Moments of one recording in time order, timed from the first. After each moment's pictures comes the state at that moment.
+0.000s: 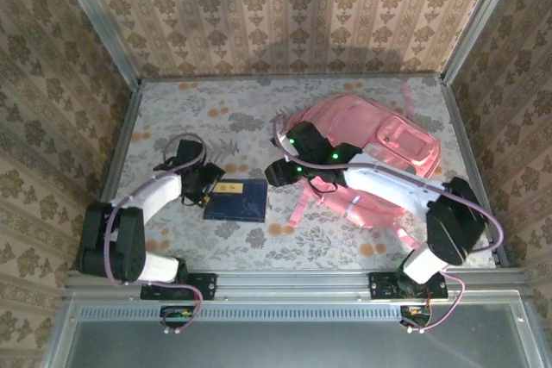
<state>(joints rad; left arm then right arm) -0.25 1.35 0.68 -0.47 0.15 -1.15 0.76 1.62 1.23 -0.45 -0.22 0.31</state>
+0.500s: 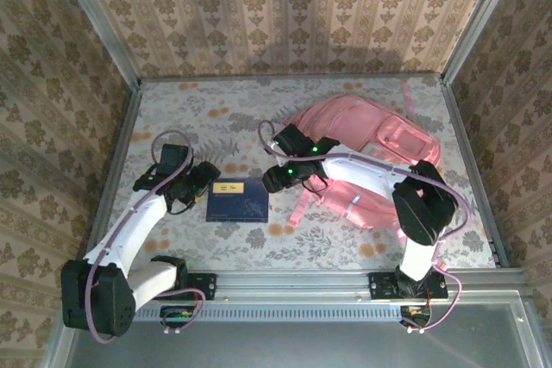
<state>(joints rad) -0.25 1.06 0.68 -0.65 0.18 -0.94 0.76 1.81 1.35 -0.59 -0.22 0.31</state>
